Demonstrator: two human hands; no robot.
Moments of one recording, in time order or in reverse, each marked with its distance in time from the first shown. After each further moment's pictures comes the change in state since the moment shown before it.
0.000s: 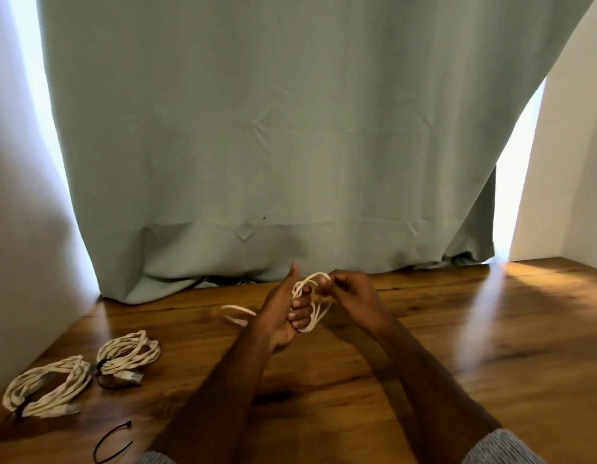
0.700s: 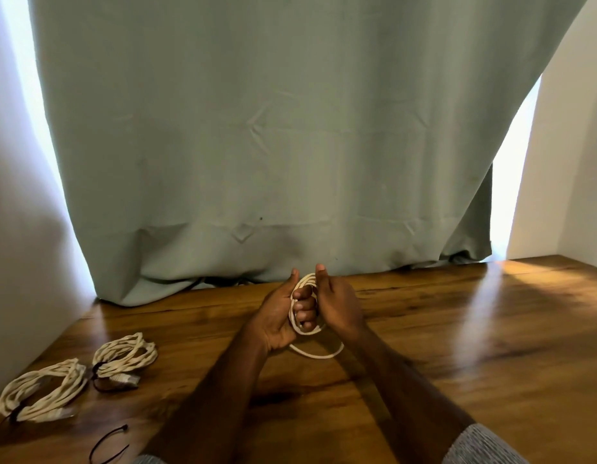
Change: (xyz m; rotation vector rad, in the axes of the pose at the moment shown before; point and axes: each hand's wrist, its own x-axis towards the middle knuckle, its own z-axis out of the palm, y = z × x) left_hand -0.012 0.000 0.009 -0.106 -0.106 -0.041; right_hand 0.007 -0.006 0.043 -0.241 0.257 0.202
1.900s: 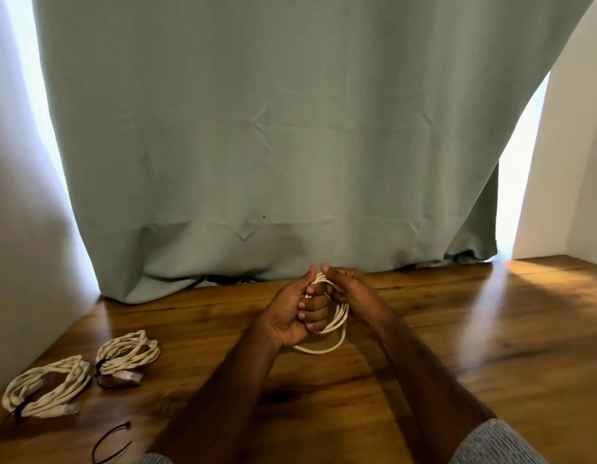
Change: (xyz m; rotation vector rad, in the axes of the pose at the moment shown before) left_hand 0.000 -0.001 0.014 0.019 -0.155 -0.034; right_hand 0.013 0.009 -0.035 0.629 -0.339 0.113
